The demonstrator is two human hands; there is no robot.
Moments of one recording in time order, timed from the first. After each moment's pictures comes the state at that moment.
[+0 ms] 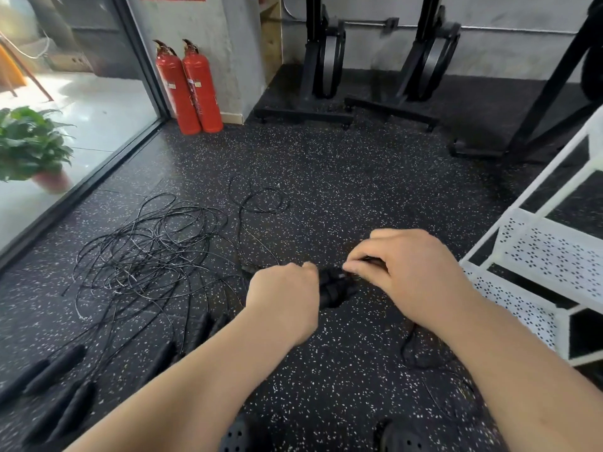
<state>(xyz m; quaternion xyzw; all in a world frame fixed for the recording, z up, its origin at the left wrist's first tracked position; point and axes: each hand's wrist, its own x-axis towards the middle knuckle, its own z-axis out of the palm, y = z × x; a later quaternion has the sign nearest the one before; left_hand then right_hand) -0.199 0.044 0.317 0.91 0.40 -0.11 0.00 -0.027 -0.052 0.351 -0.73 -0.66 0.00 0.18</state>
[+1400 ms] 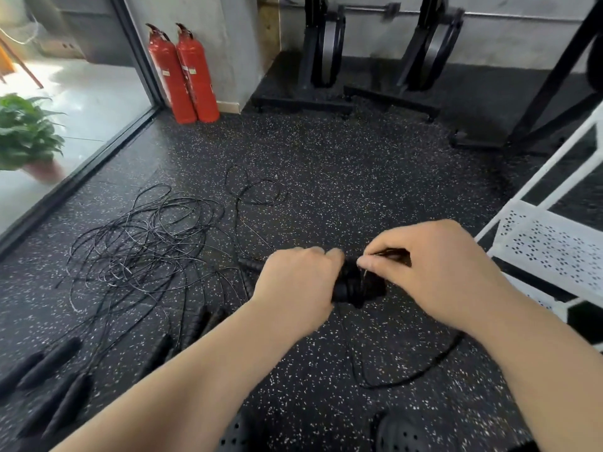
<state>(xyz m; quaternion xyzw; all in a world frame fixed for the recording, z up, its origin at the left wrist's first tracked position) -0.189 0.042 0.315 0.95 0.30 0.04 0.00 -0.024 -0.072 0.379 -0.77 -0.60 0.09 0.19</state>
